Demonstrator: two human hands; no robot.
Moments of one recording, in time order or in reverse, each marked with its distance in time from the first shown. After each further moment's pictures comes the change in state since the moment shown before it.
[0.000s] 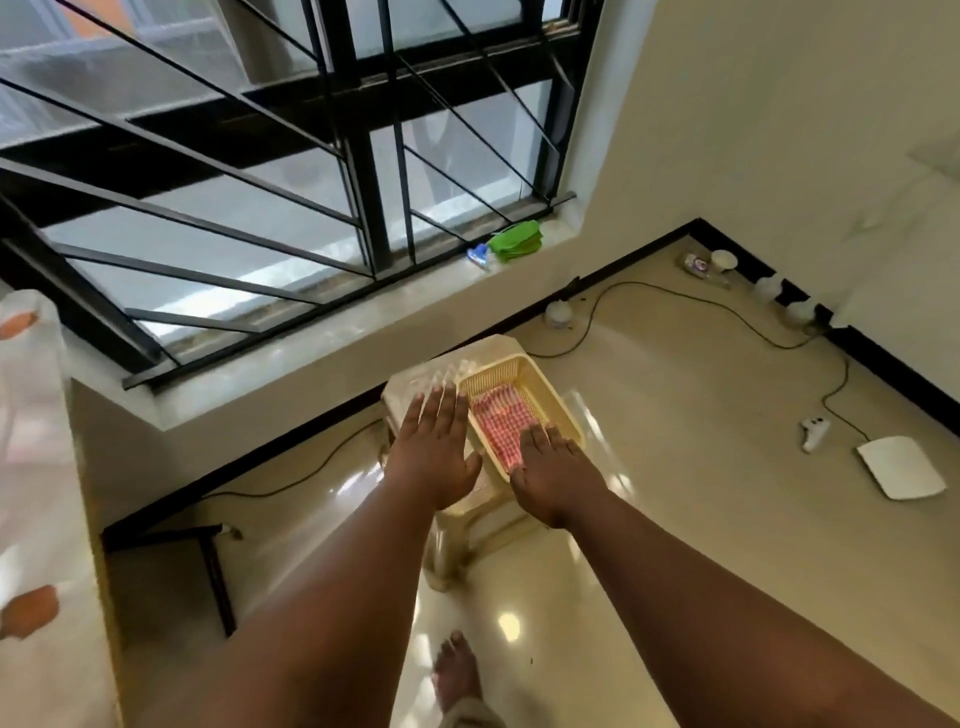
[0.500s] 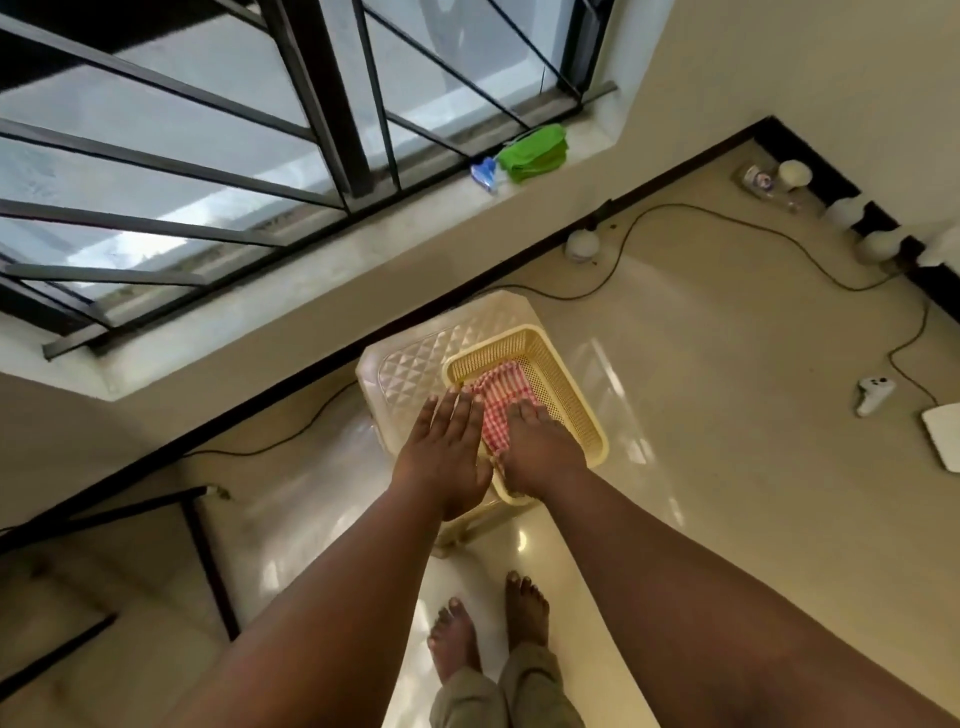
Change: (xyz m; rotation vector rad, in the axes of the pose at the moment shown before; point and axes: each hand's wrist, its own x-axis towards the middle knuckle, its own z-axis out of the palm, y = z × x) left_hand 0.086 0.012 0.078 -0.039 -0.185 0.058; right_hand 0.136 0.031 0.041 0.100 -0.094 0.033
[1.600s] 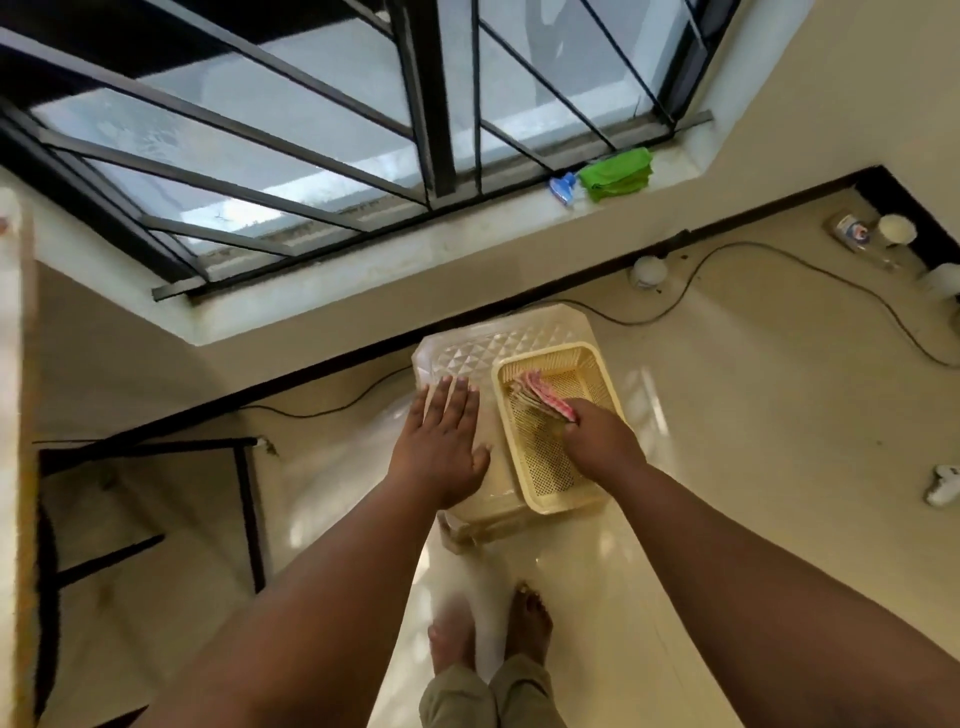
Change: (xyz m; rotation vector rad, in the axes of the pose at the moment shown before) left_hand -0.028 -0.028 -0.012 -0.038 0.030 -0.235; right_hand 0.008 0.020 -0.036 0.395 0.123 0.020
